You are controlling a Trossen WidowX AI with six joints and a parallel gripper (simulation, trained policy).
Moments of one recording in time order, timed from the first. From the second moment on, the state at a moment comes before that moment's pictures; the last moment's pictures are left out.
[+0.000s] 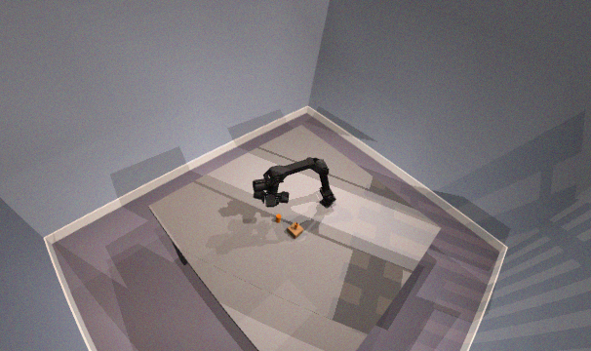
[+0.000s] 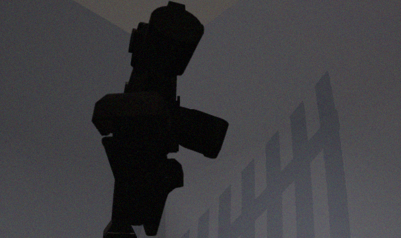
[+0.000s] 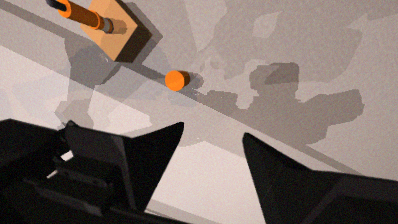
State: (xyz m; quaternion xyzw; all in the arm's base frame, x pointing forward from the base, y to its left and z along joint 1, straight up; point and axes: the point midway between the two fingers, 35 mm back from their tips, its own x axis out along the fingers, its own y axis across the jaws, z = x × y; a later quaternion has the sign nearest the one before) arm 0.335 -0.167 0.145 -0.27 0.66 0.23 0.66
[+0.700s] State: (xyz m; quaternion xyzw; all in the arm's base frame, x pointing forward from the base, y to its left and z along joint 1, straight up) arm 0.343 -0.116 0.113 -0.26 0.66 0.31 0.63
